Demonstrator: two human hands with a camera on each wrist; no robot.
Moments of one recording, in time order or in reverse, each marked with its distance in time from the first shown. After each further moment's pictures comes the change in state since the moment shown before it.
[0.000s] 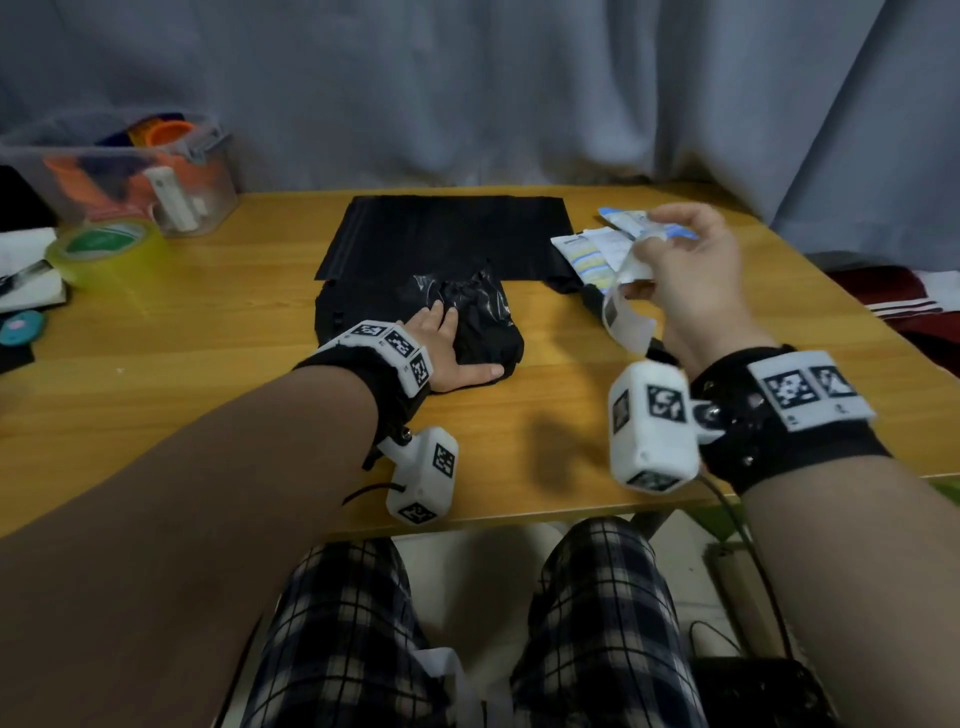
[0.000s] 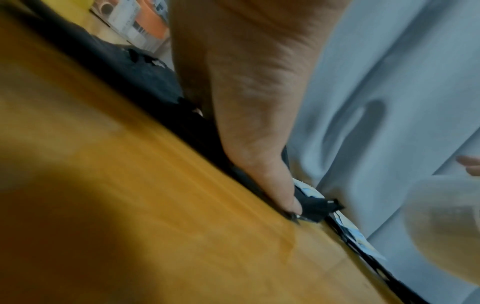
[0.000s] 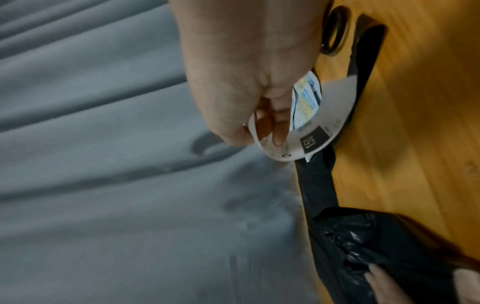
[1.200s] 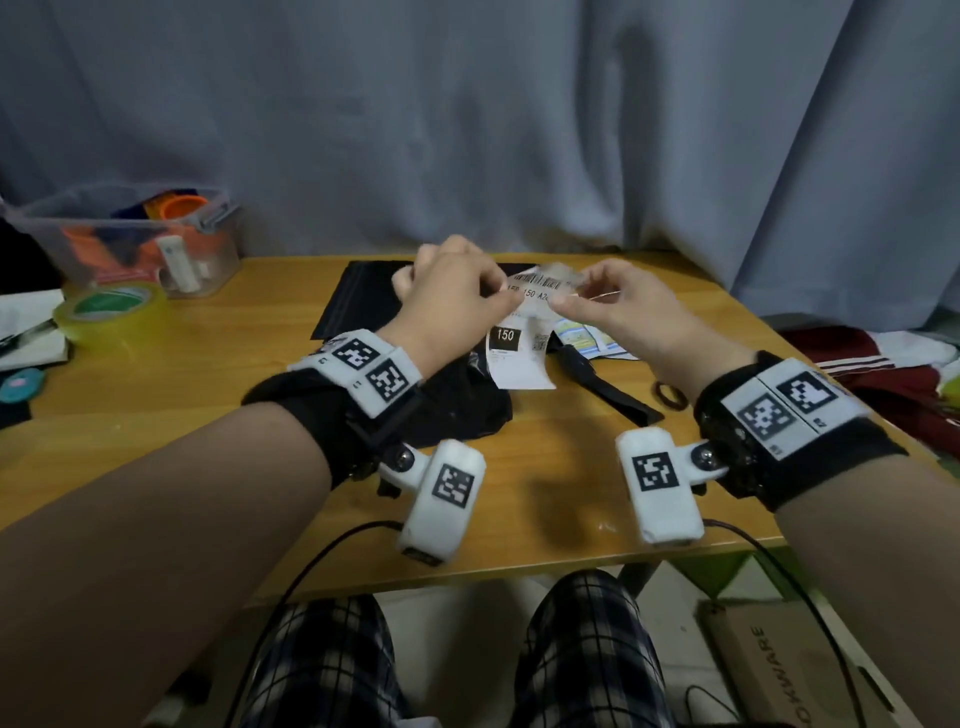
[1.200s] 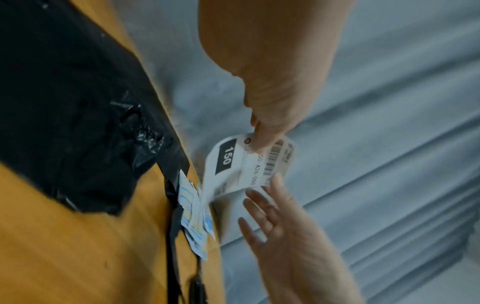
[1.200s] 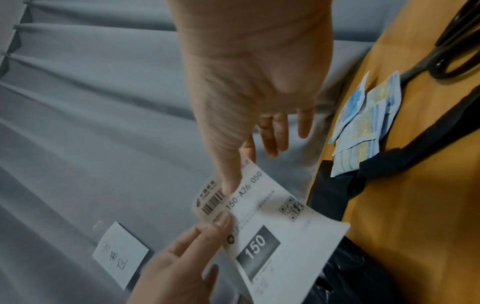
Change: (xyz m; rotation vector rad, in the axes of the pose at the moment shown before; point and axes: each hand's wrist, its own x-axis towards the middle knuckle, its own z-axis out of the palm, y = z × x) left_hand -0.045 0.029 -0.082 -0.539 0.782 0.245; right_hand -0.001 -0.041 0.001 -0.516 -0.409 -0.072
